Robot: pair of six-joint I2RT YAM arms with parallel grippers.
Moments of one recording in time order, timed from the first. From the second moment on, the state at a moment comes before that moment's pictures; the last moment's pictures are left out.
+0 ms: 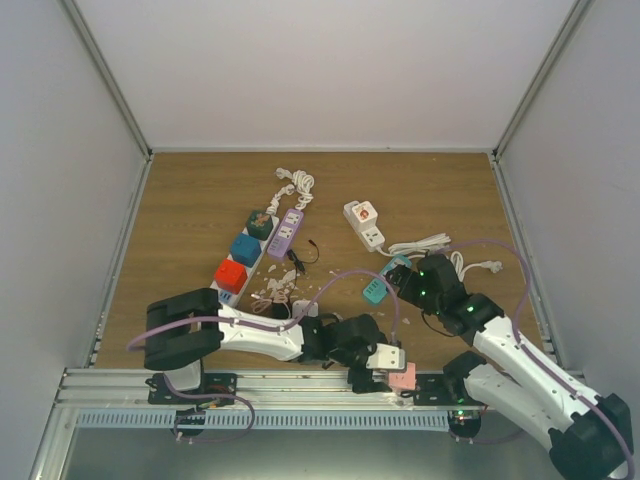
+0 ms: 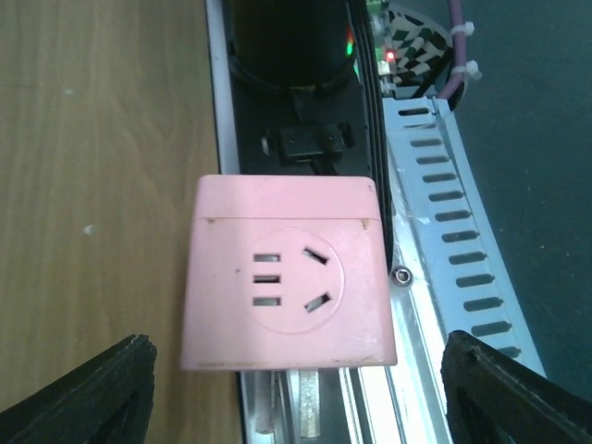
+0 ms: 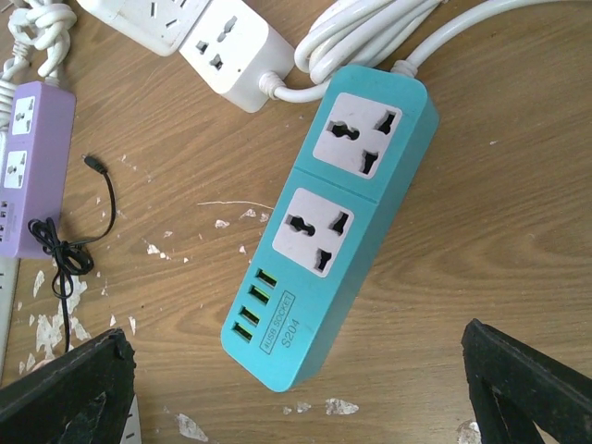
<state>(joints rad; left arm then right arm) -1.37 1.70 0.90 0.08 0.28 0.18 0.53 0.79 0.51 -0.53 0.09 0.88</state>
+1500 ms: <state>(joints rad) -0.96 1.20 0.58 0.39 0.42 0.04 0.52 0.57 0.60 -0.41 -0.24 0.69</state>
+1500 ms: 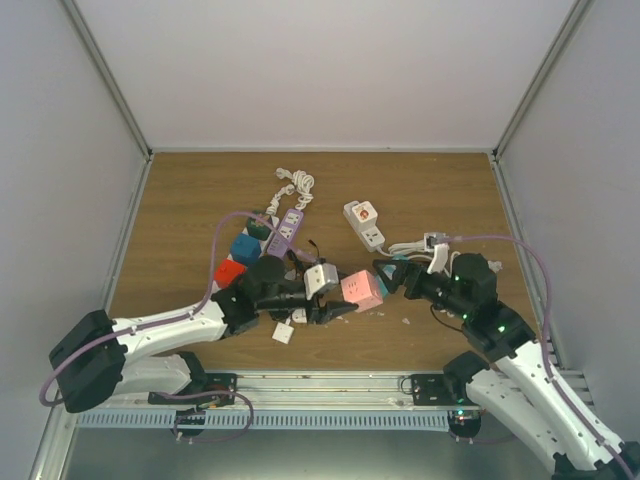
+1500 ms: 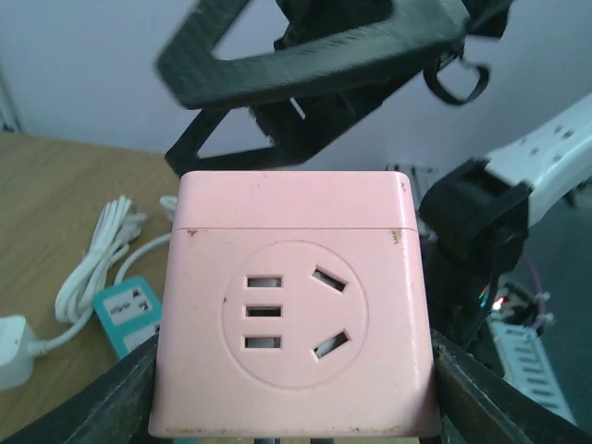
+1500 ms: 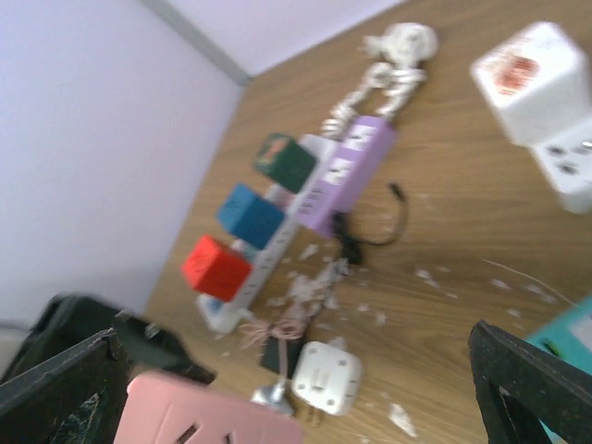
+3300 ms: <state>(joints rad) -0.70 1.21 0.89 0.10 1.09 -0.44 0.56 0.77 0.73 -0.16 -0.90 0.55</state>
